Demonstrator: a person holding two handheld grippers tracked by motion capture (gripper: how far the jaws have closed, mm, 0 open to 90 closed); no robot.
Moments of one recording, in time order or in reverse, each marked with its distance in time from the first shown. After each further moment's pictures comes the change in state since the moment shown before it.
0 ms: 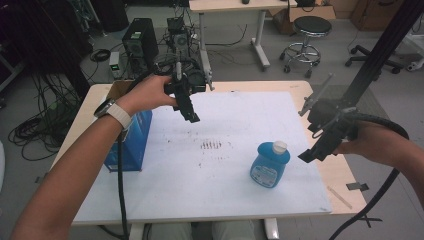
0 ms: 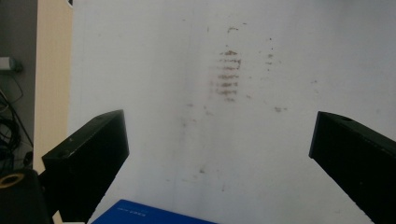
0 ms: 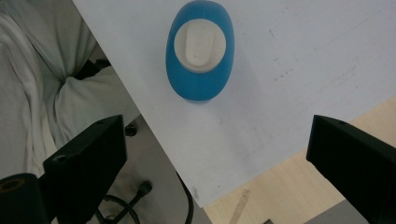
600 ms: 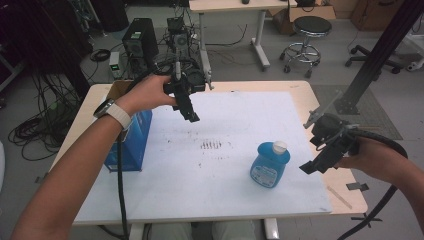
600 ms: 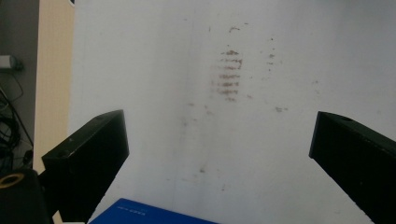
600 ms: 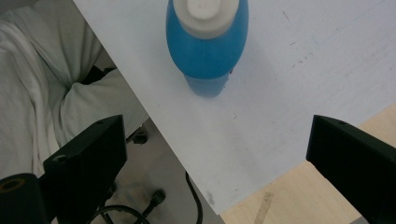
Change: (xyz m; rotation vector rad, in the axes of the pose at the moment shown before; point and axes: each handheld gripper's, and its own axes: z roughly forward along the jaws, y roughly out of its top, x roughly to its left) left arm 0.001 -0.001 -0.001 0.001 0.001 -0.009; right arm 0.001 -0.028 0.026 -0.037 0.036 0.067
